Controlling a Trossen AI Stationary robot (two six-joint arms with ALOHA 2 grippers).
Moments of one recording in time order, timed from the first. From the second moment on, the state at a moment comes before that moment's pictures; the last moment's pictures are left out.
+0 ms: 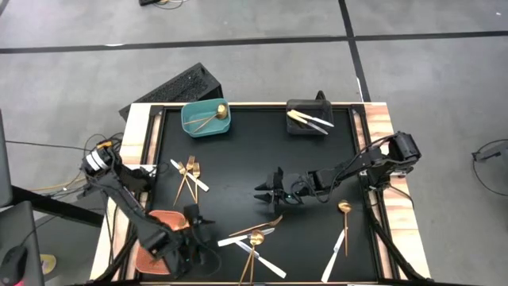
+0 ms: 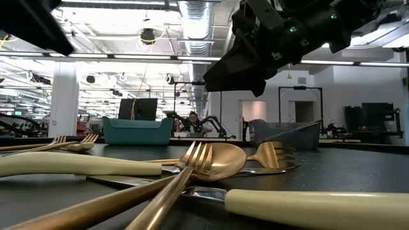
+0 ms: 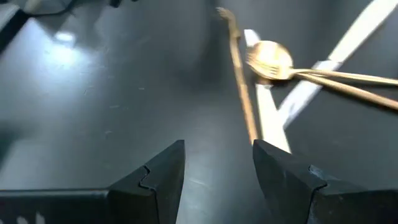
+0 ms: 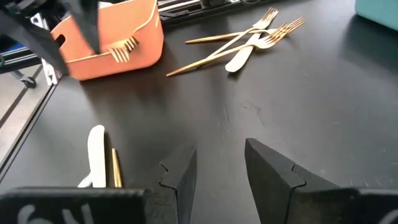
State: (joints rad) left arm -0.87 1.66 1.10 -0.73 -0.82 -0.92; right arm 0.22 1.69 0.81 0.45 0.21 0.34
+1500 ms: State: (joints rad) left arm -0.23 1.23 0.61 -0.57 -0.58 -1.08; right arm 0.19 1.69 0.81 0.28 0.26 0.39
